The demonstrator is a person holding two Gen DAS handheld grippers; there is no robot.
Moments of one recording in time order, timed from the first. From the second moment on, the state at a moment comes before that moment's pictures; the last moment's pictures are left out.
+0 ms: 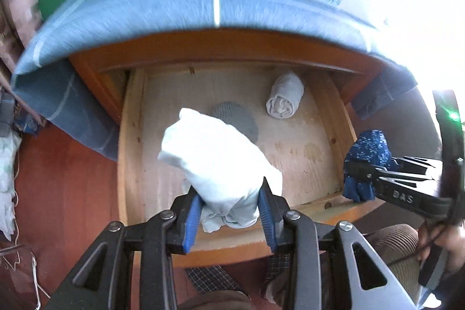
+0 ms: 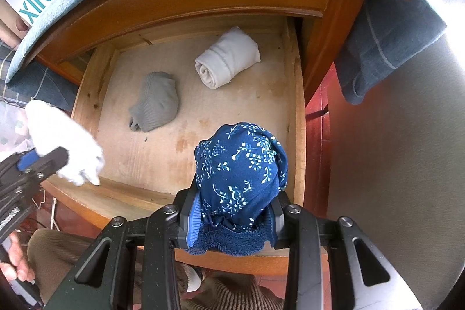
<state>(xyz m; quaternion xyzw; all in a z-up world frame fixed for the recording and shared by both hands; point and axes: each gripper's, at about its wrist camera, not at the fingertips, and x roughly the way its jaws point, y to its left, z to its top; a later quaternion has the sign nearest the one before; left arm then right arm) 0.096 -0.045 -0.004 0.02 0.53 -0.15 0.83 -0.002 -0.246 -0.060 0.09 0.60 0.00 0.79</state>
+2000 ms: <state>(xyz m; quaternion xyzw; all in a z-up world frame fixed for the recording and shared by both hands) 0.331 -0.060 0.177 0.09 0.40 -0.09 0.91 0.000 -0.243 -0.059 0.09 0.61 0.00 0.79</state>
